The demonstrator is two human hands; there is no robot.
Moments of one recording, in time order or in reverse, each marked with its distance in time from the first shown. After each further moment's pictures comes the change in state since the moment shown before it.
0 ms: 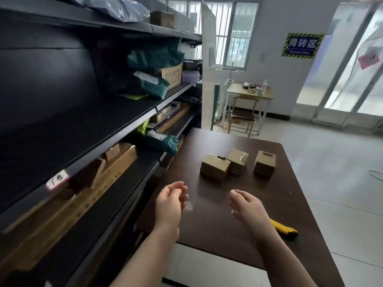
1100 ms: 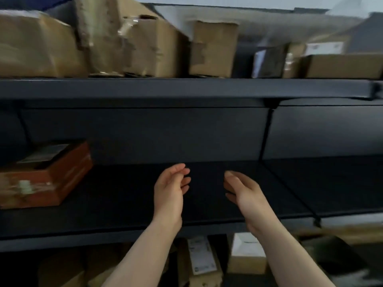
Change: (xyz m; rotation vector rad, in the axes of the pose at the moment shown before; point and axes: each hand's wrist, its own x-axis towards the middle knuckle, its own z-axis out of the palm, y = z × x) left_hand -0.498 0.172 -0.572 -0.150 1.054 0.670; right_hand -0.616 -0.102 0.398 0.025 -1.272 -0.299
